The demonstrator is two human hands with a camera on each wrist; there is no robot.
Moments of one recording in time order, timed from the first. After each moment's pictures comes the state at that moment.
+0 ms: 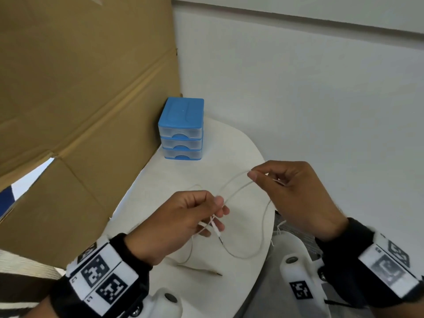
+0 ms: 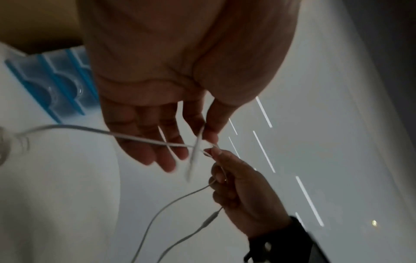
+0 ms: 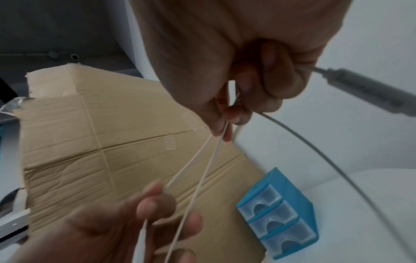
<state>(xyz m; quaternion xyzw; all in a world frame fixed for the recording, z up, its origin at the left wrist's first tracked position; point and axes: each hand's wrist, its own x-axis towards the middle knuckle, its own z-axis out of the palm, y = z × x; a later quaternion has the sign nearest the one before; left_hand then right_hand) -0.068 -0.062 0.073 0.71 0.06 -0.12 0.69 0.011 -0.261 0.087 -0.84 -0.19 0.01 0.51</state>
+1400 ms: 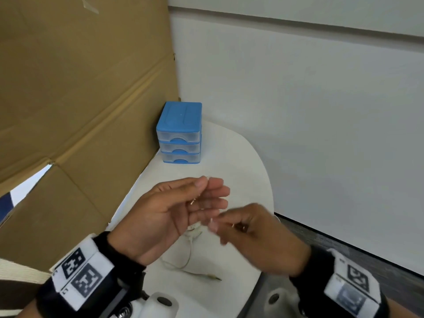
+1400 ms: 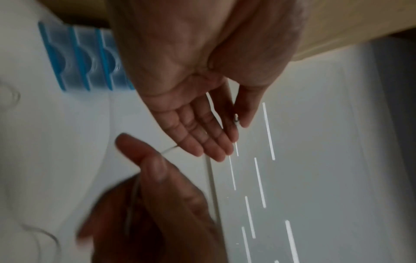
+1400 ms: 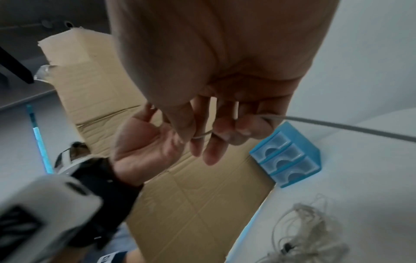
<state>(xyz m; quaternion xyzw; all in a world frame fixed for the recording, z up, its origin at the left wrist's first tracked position) -0.067 -0.053 0.086 0.50 0.01 -0.09 0.86 -0.027 -0.235 0.065 -0.80 -0.33 0.17 0.47</state>
